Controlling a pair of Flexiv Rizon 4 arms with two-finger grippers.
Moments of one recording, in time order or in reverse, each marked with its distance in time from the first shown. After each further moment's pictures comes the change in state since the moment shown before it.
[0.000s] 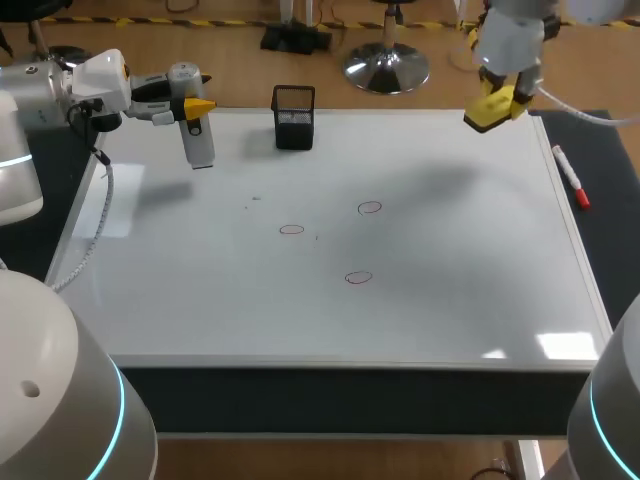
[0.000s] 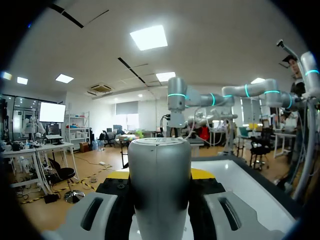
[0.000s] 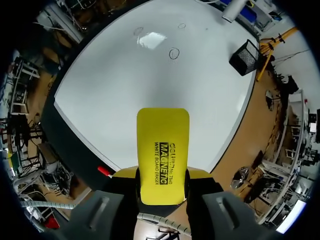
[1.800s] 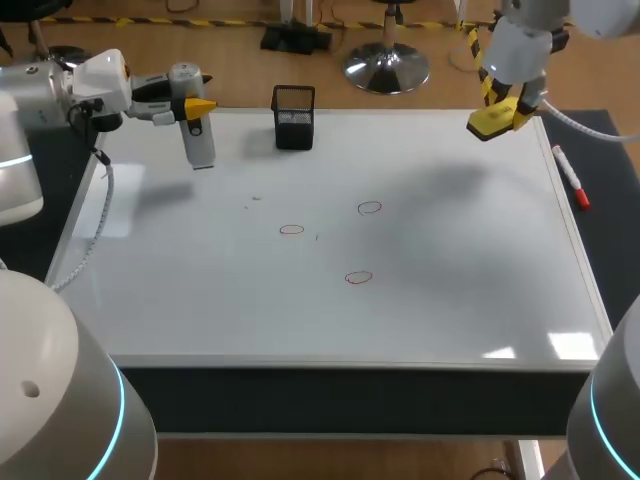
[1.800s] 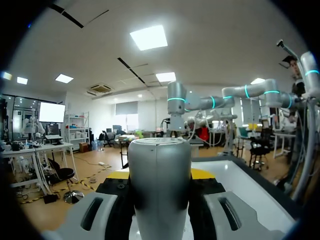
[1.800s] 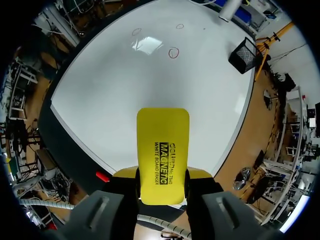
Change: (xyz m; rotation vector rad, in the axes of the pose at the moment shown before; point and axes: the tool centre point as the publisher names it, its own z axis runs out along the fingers) left arm 0.006 -0.002 0.003 0.013 0.016 -0.005; right arm 0.007 -0.004 0.017 -0.050 -0.016 0.032
